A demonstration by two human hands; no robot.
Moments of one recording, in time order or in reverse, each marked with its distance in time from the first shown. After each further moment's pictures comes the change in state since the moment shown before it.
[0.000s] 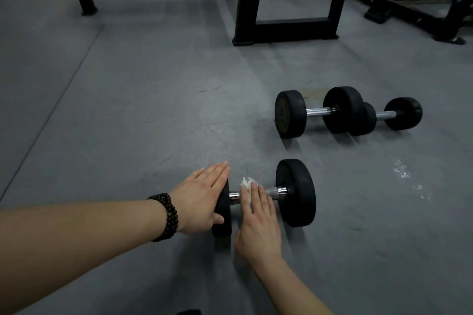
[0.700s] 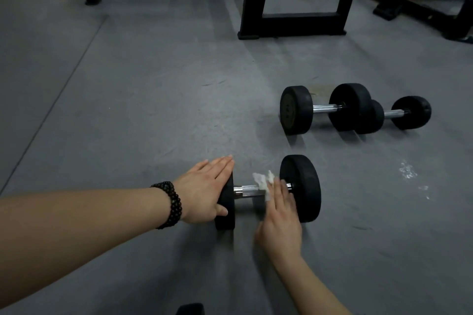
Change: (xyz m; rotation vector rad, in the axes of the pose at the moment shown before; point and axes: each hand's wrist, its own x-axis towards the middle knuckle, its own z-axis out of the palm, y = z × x) left_hand 0.004 -0.008 -0.004 0.009 -0.046 0.014; right_hand -0.002 0.033 -0.003 0.024 0.103 0.116
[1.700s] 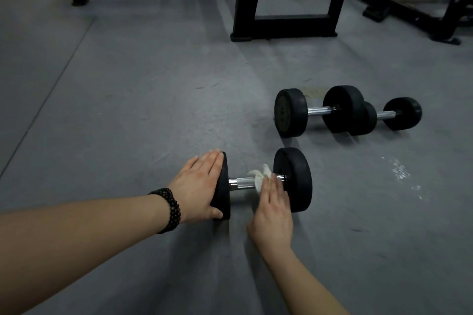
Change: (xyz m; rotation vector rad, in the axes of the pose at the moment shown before) left_hand 0.017 -0.015 0.013 0.033 0.154 -0.095; right_hand 0.024 -0.021 -0.001 -0.006 -0.042 0.120
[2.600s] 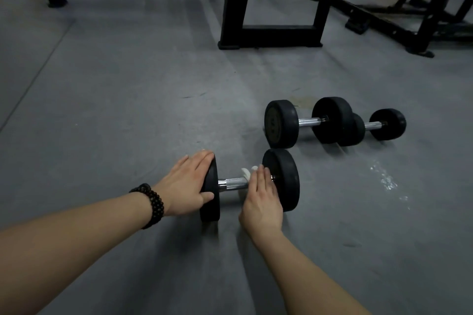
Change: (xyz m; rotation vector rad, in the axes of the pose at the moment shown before) left_hand 0.046 -0.034 -0.009 -0.233 -0.003 0.013; right_hand 0.066 -0.008 0.002 -0.077 -0.007 -0.074
